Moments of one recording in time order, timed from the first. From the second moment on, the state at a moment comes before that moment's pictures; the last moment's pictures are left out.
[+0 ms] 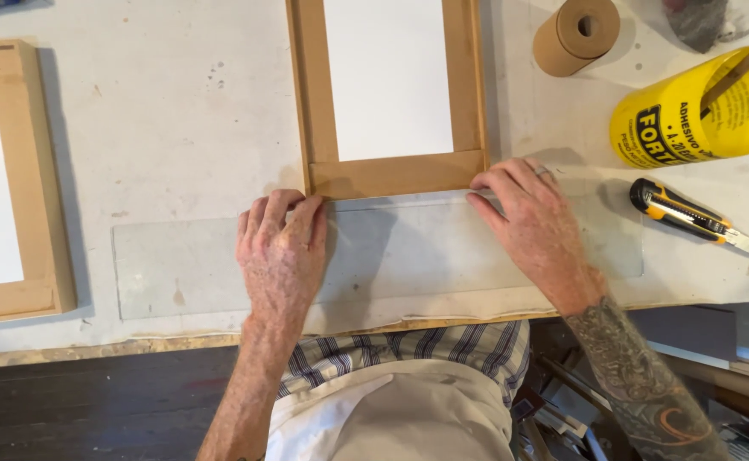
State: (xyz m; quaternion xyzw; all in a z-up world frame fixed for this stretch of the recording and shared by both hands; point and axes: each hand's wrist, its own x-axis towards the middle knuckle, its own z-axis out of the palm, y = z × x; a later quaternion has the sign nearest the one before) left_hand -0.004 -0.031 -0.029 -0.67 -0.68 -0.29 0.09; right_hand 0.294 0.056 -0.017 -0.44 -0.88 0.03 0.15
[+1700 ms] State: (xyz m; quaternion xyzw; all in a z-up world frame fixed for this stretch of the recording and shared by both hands) left_hand -0.025 -0.009 -0.022 -0.75 -0.65 -0.10 0.00; right_hand 0.264 0.083 0.020 -0.43 -0.90 0.08 -0.06
